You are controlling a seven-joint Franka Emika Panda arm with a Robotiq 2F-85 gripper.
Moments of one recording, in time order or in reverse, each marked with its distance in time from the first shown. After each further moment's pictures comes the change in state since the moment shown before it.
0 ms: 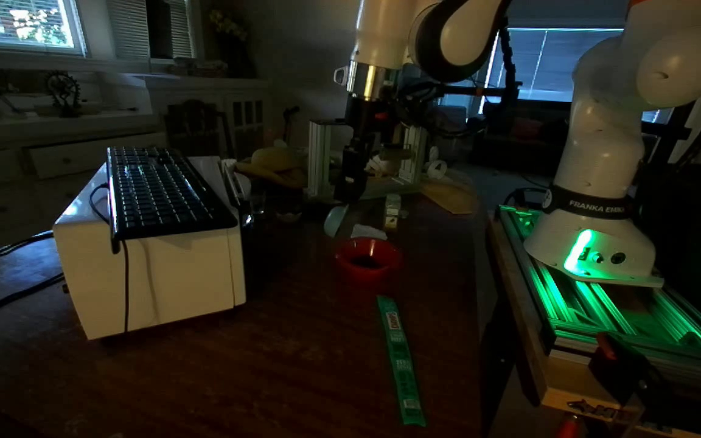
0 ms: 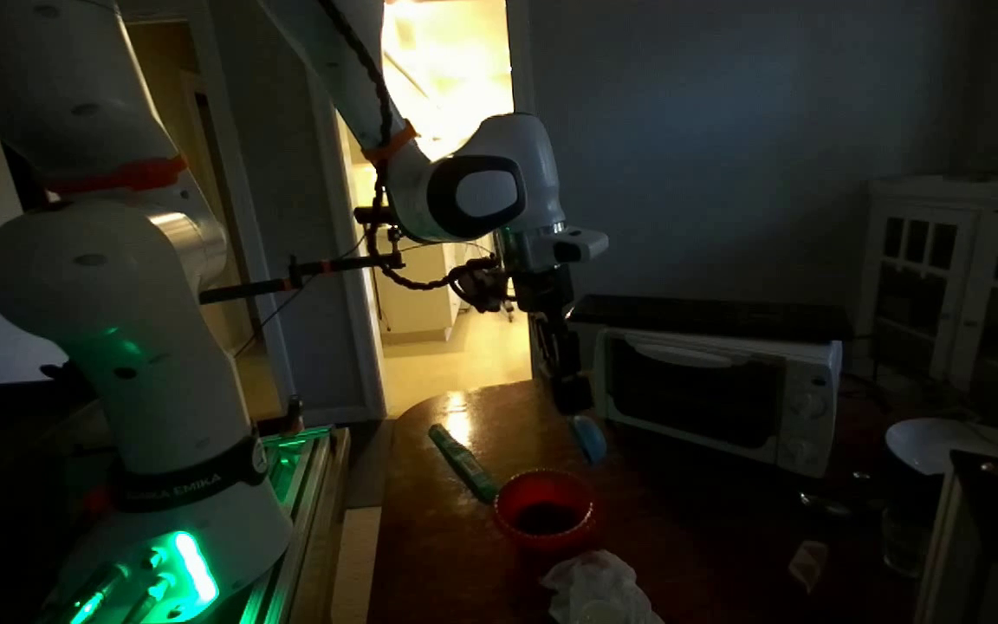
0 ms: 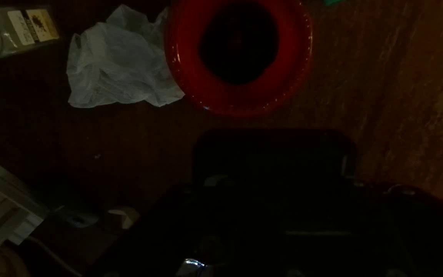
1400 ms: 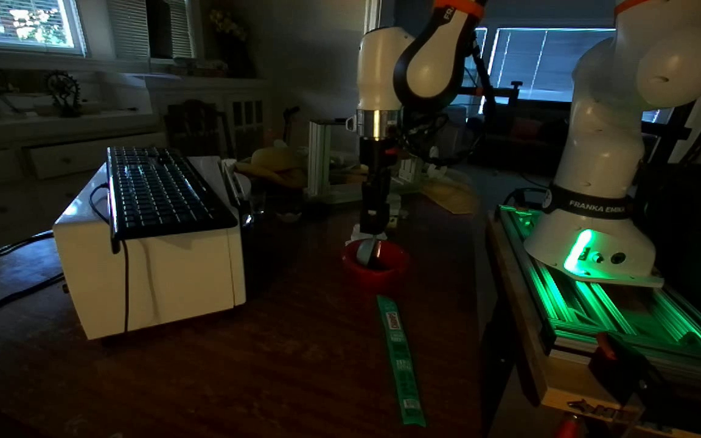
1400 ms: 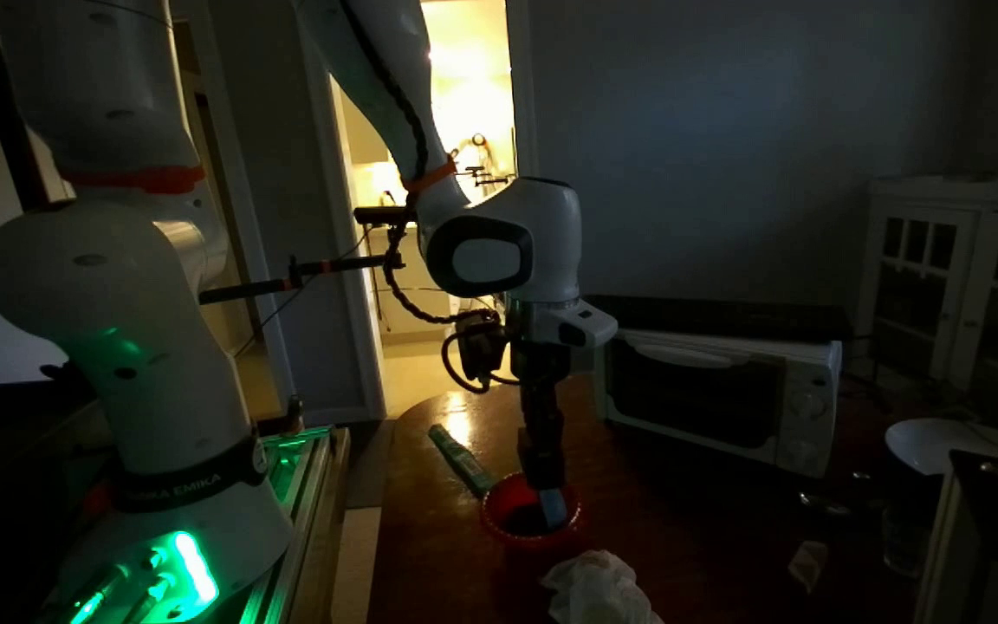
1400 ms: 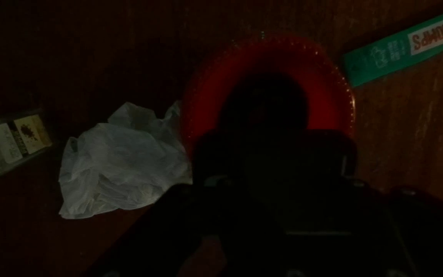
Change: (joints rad) arm -0.001 0.186 -0.088 -0.001 0.232 -0.007 -0.238
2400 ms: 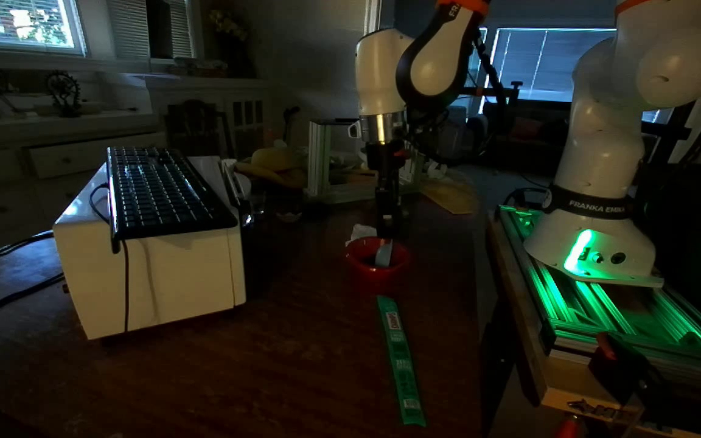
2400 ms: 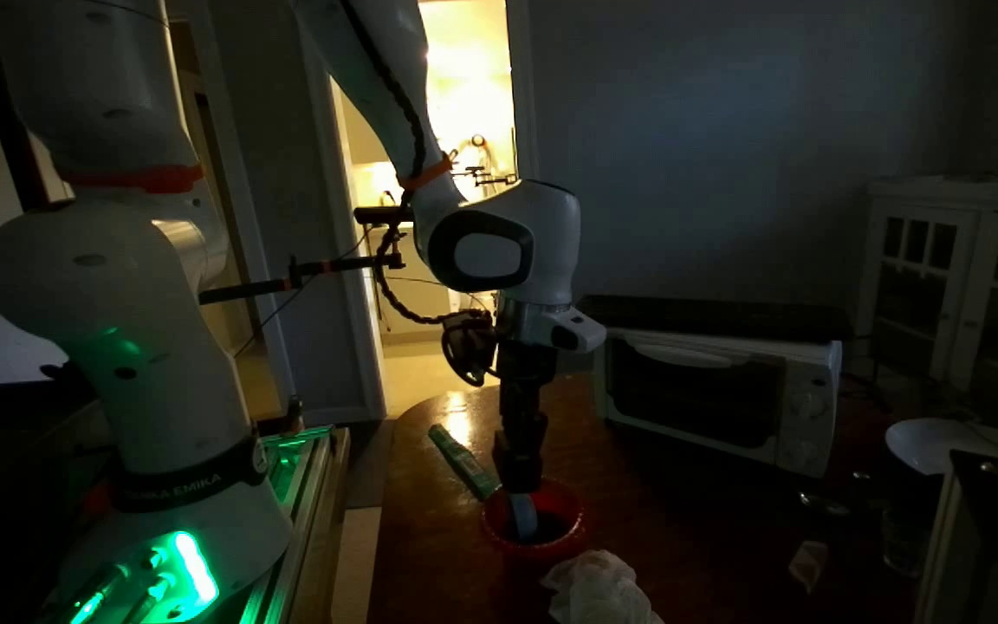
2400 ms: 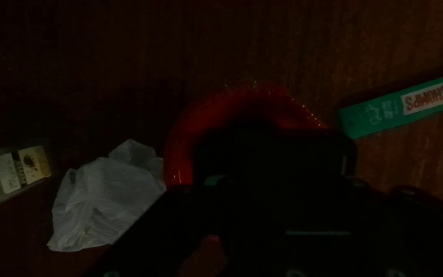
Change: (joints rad) arm 0.002 -0.014 0.016 0.001 -0.020 -0.128 -0.035
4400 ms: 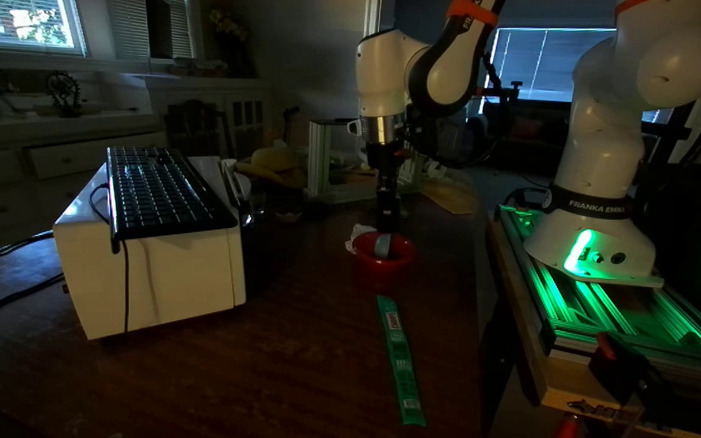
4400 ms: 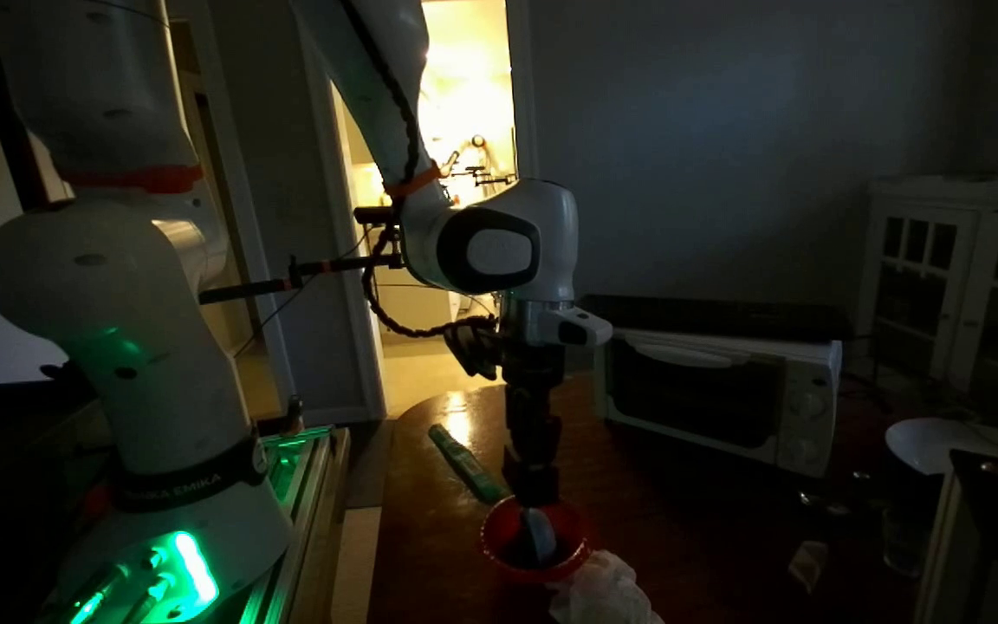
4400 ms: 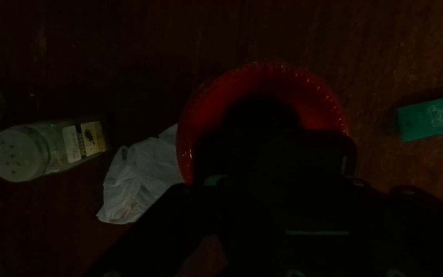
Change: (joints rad) arm 0.001 0.001 -0.058 0.000 -0.271 0.018 0.136
